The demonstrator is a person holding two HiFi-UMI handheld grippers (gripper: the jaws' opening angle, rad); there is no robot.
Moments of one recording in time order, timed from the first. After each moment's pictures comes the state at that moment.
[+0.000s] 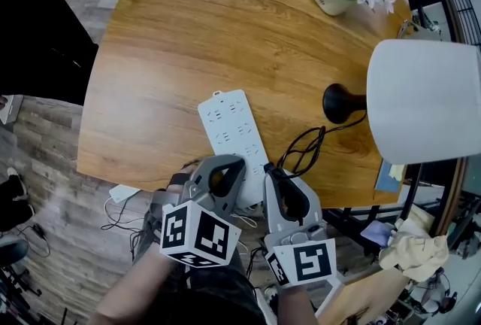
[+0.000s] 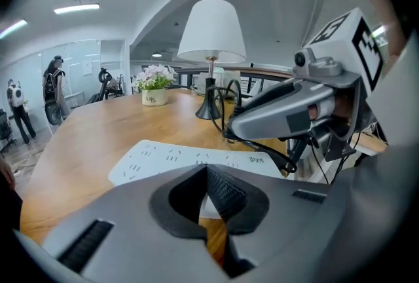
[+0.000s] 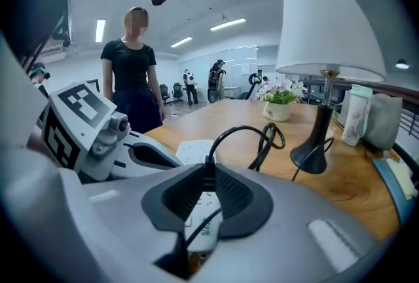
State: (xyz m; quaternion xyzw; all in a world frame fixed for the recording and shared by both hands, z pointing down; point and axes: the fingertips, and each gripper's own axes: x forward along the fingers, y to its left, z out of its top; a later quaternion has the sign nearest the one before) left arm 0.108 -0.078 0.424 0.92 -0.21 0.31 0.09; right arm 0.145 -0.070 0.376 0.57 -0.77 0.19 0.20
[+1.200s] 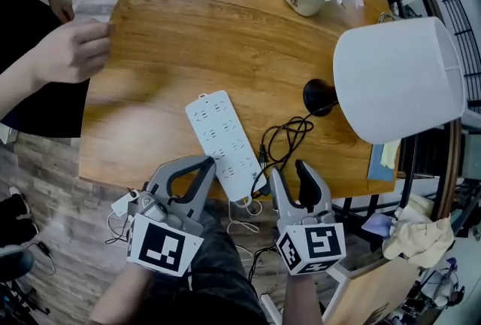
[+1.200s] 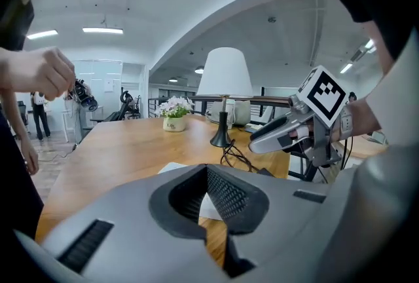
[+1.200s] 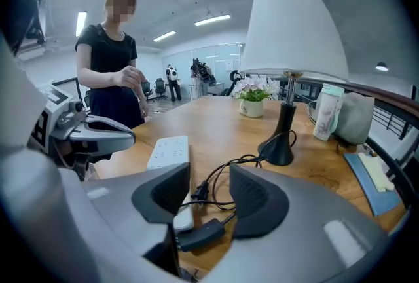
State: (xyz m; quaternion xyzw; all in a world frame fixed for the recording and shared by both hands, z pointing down) left arm 0.064 -0.085 0.361 0.94 -0.28 0.19 0.09; right arm 0.198 -0.057 0.370 0.63 -0.72 0.21 0.21
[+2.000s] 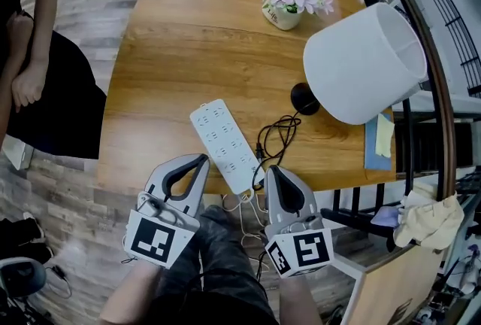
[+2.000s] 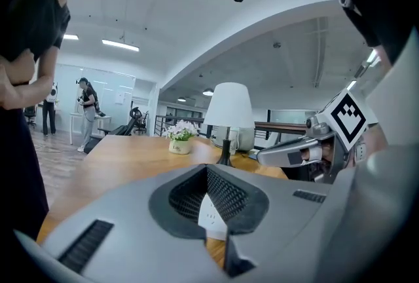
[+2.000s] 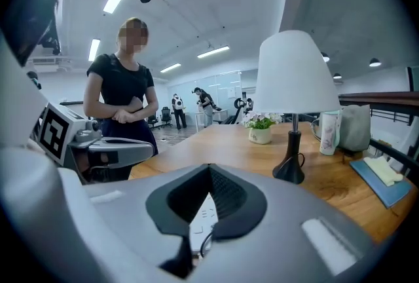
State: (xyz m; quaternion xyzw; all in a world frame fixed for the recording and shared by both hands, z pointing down) left arm 0.044 -0.075 0.314 0.94 -0.31 0.10 0.10; right arm 0.157 -0.037 0.312 0.64 -0.75 0.14 0.10
